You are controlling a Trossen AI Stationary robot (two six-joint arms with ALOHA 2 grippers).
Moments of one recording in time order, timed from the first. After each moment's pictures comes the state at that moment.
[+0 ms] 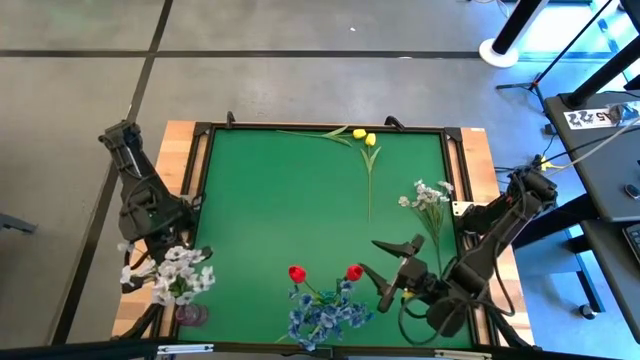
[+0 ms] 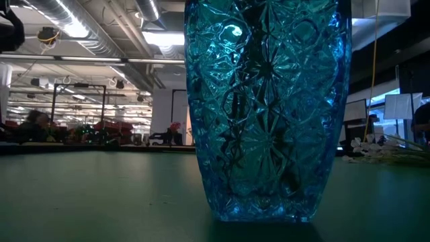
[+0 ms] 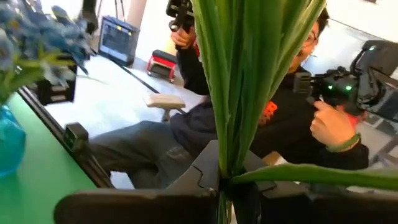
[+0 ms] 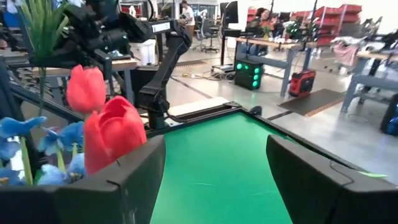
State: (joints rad) left arm -0.98 0.68 0.63 -0.07 0.03 -0.41; right arm 0.85 1.56 1.23 -0.09 1.35 0.46
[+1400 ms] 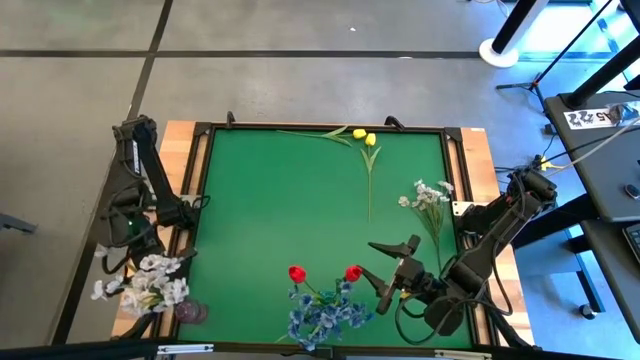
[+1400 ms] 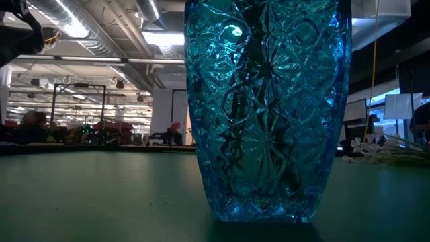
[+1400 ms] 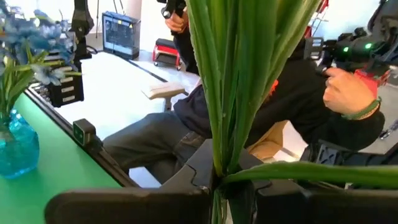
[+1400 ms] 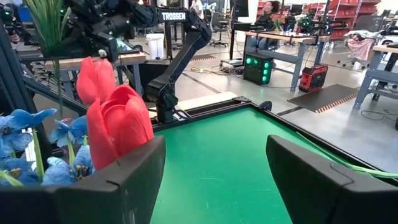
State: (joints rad) left arm -1.22 0.67 0.71 -0.25 -0.23 -0.31; right arm 0.84 1.56 1.23 -0.10 1.30 0.47
